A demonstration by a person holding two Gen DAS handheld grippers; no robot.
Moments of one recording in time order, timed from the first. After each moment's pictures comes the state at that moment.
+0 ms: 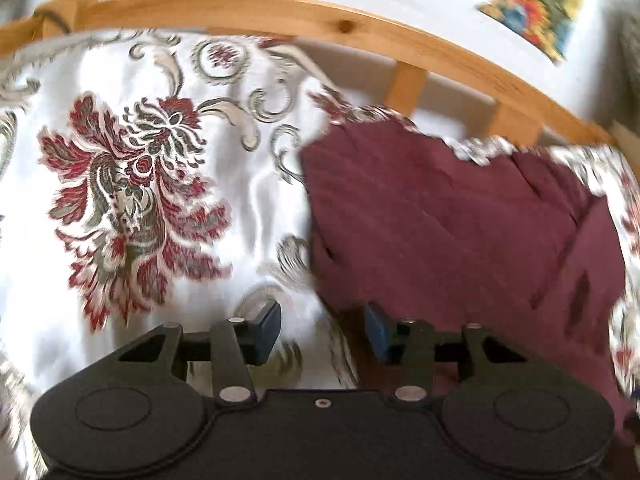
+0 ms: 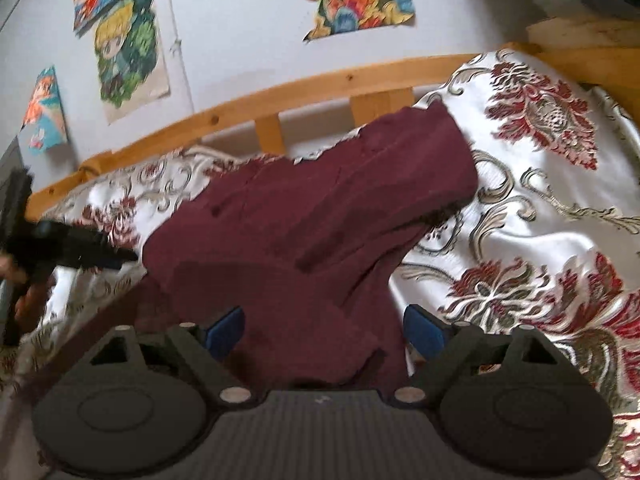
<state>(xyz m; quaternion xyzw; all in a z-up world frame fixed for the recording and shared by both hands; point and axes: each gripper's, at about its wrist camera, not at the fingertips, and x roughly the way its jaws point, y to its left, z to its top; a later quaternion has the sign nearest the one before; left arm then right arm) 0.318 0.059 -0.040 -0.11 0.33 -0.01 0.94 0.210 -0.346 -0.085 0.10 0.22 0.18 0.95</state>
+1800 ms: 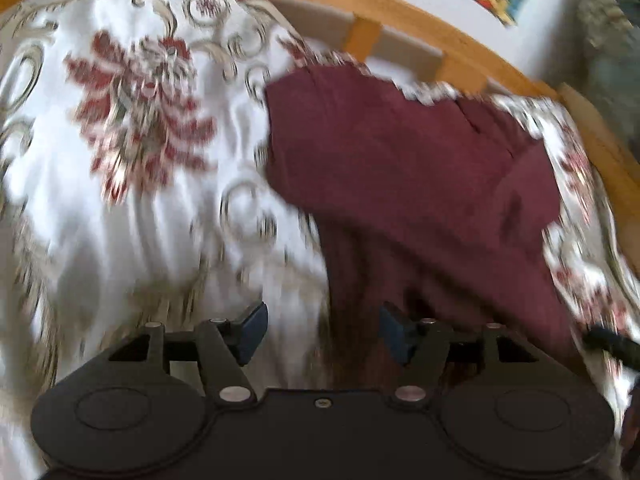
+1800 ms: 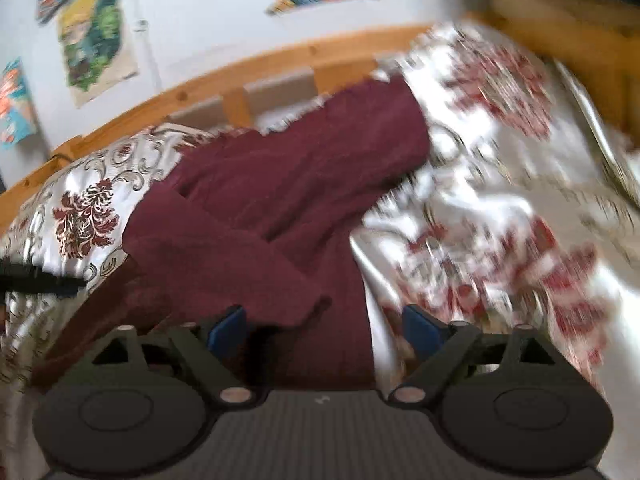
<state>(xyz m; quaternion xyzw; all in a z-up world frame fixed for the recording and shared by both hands) 0.224 0.065 -0.045 -0.11 0.40 -0.09 0.91 0.184 -0.366 -0.066 0.12 0.30 0.13 0.94</state>
